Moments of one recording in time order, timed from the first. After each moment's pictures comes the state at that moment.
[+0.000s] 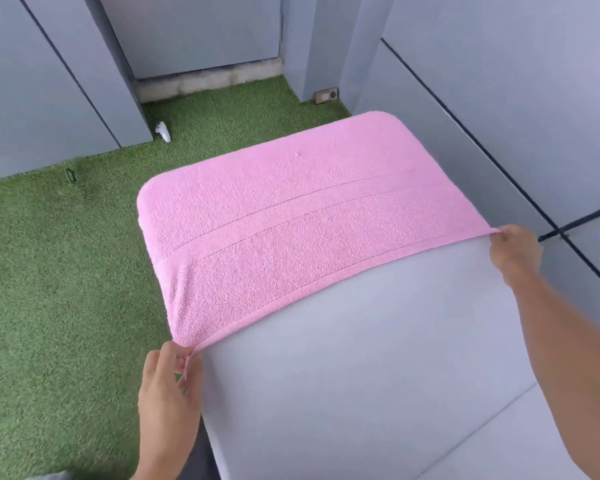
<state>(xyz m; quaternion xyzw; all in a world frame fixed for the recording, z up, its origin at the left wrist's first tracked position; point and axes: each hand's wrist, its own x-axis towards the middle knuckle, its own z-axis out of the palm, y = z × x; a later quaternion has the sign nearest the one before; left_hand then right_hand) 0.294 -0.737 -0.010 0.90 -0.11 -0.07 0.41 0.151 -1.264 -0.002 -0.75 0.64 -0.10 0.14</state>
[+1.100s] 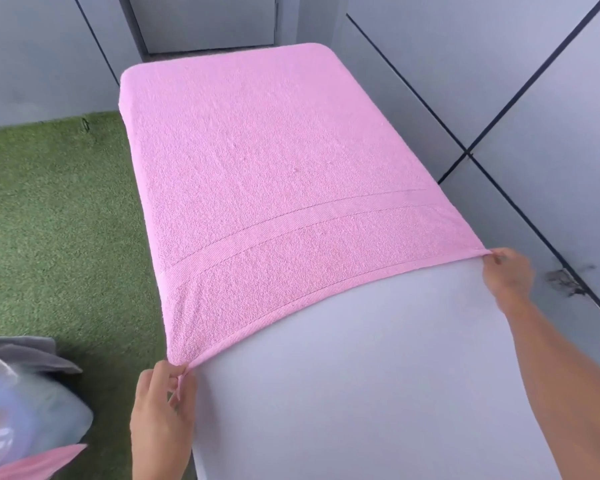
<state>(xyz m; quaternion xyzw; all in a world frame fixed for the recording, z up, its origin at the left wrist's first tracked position) -0.131 -0.650 -0.020 0.90 -0.07 -0.01 0.42 -0.248 -1.175 -0.003 -0.76 0.60 -0.15 0.20</state>
